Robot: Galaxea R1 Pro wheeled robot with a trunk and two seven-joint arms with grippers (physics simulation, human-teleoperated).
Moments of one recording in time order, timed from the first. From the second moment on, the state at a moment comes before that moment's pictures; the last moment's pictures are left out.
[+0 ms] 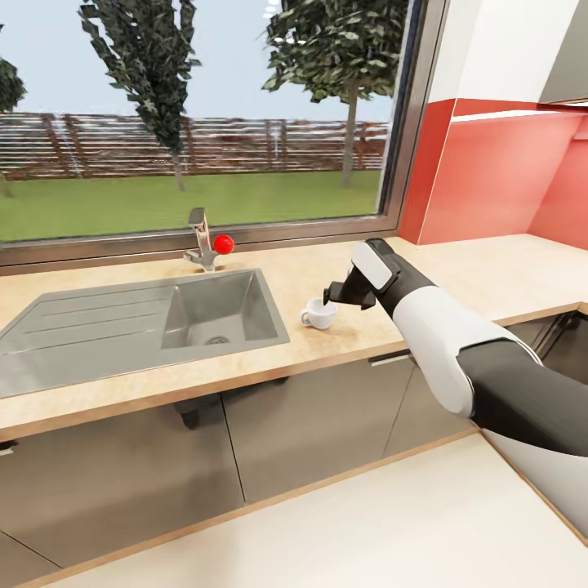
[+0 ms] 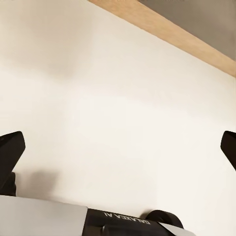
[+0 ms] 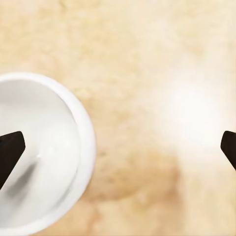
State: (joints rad) left arm -0.15 0.17 0.21 -0.18 0.50 -0.07 -0.68; right arm -1.54 0.15 0.19 -0.33 -0.68 0.99 -0.49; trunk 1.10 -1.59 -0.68
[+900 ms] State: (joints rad) left arm -0.15 0.17 0.21 -0.18 0.50 -0.07 -0.68; right arm -1.54 0.15 0.19 -0.28 -0.68 0.99 -0.49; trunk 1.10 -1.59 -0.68
